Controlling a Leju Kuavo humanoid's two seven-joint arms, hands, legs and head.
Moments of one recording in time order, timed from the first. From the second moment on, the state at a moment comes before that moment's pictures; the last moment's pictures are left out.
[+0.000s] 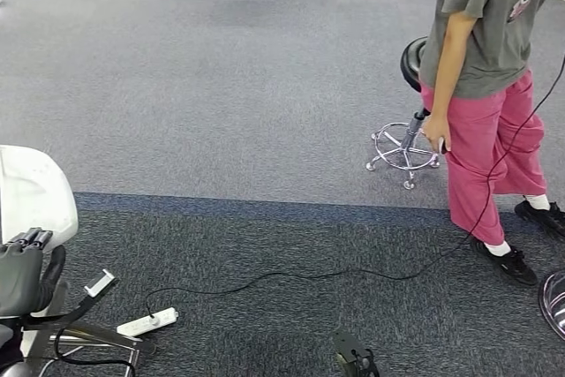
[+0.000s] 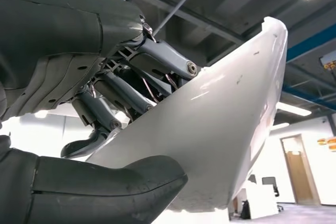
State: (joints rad) left arm 0.29 0.25 0.08 -1.83 -1.30 0.46 0.12; right arm -0.17 0.15 0.19 -0.32 0.57 -0.09 0.07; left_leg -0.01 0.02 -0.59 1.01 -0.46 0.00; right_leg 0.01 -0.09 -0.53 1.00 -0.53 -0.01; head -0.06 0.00
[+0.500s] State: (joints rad) left arm 0.29 0.25 0.08 -1.83 -1.25 0.45 0.09; right arm -0.17 0.15 0.19 -0.32 0.56 -0.09 0.08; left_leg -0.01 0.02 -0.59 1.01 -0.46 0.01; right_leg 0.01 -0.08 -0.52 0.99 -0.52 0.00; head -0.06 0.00
